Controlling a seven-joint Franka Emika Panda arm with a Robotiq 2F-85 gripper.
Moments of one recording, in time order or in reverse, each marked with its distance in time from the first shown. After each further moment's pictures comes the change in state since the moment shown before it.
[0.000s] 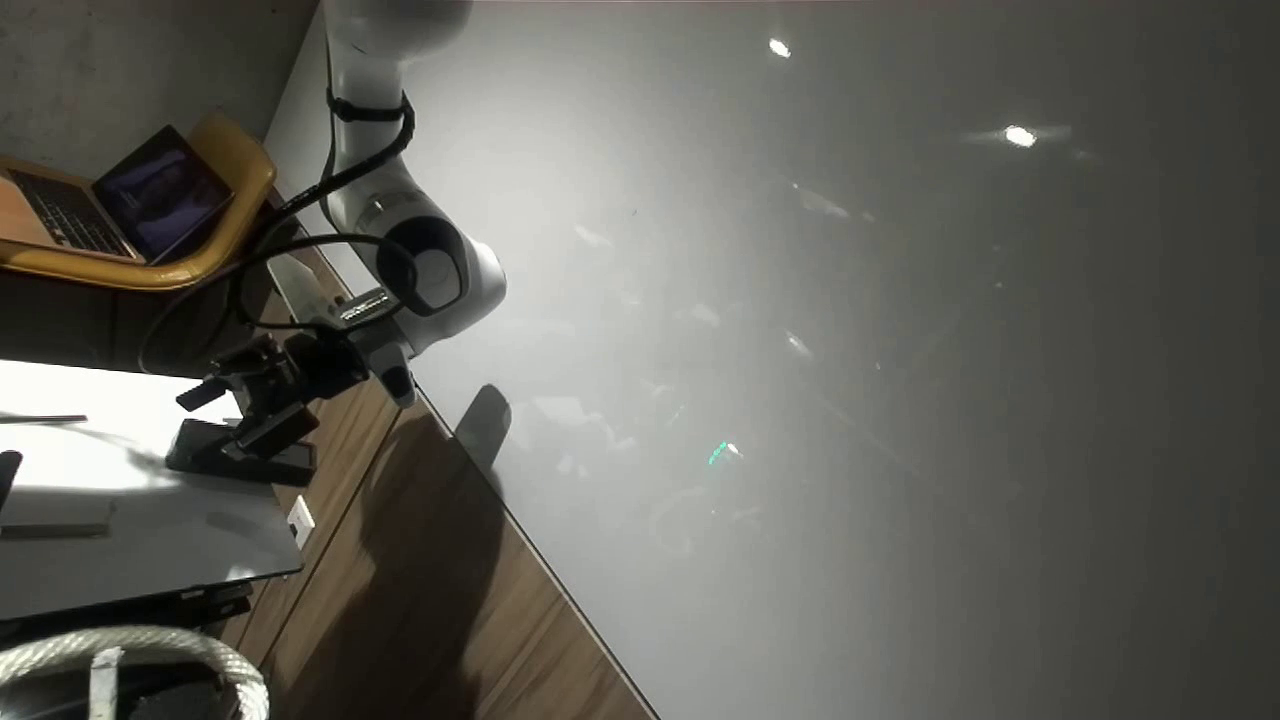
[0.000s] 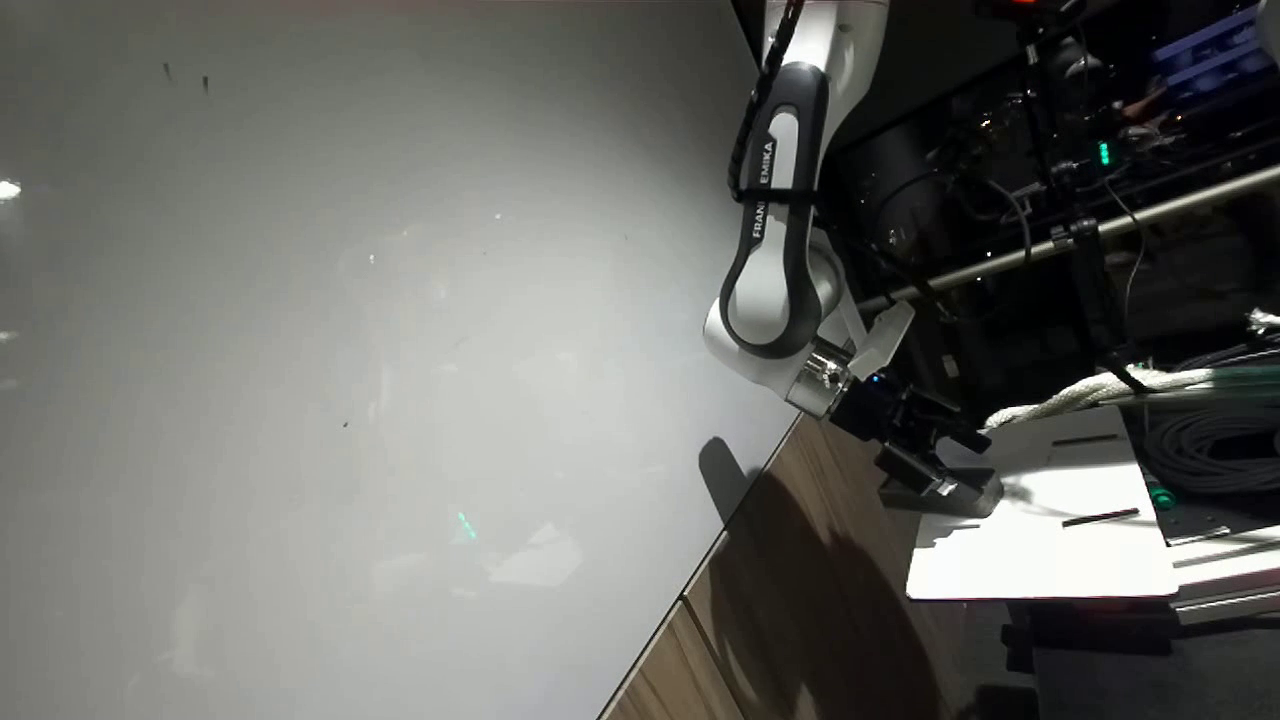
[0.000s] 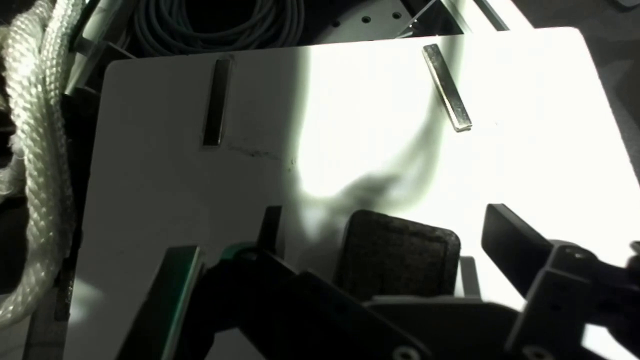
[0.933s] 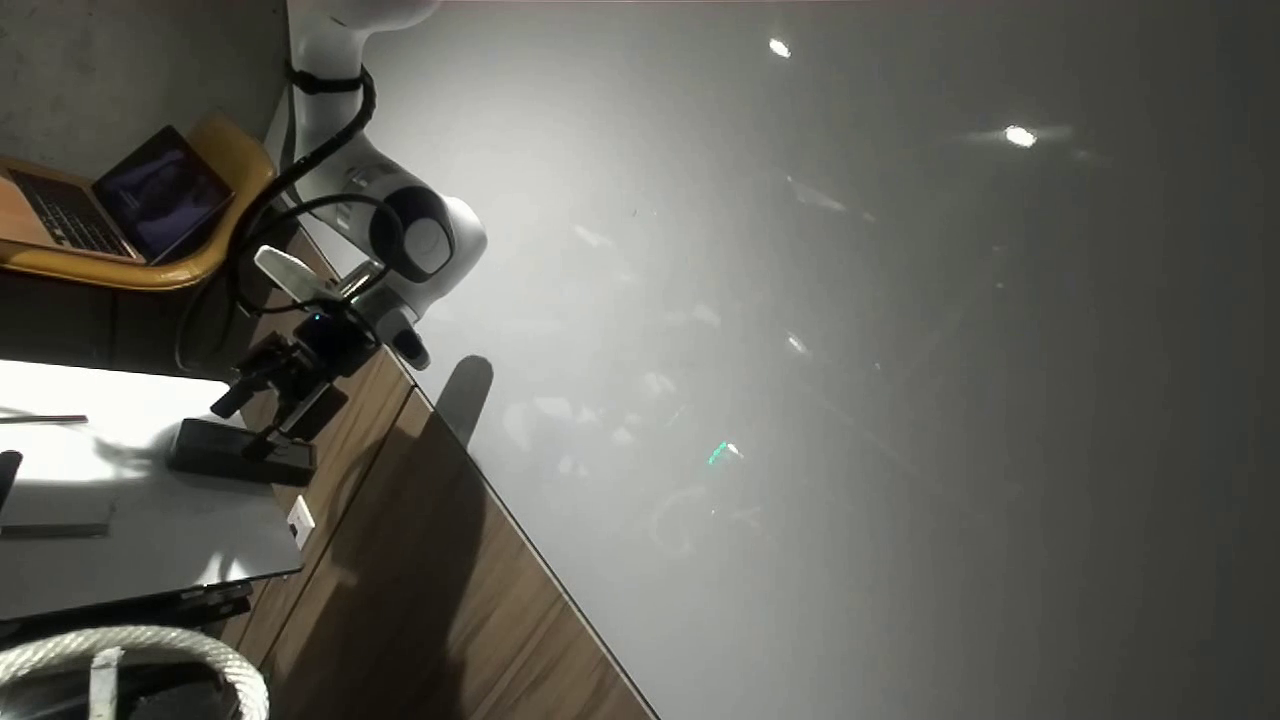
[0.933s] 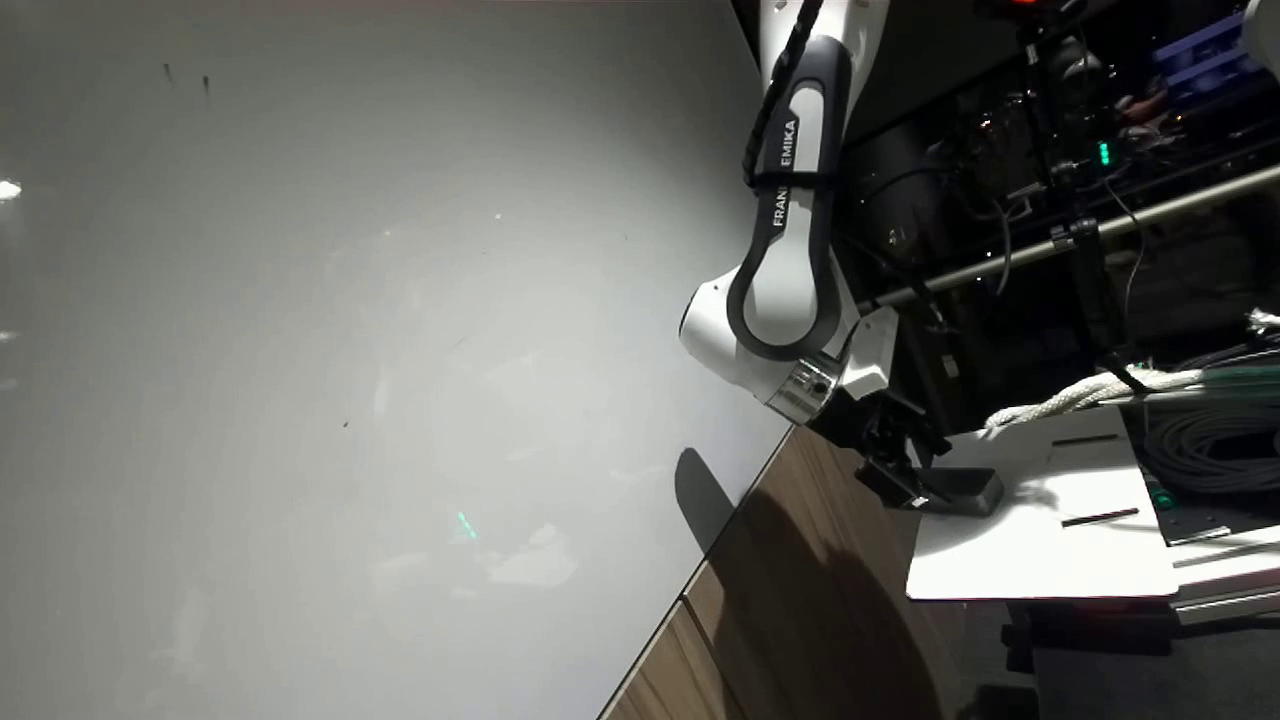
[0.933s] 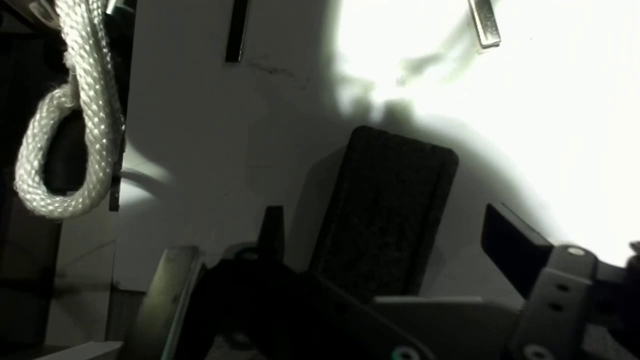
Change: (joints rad) arm 0.087 -0.037 -0.003 -0.022 -0.170 0.143 0.157
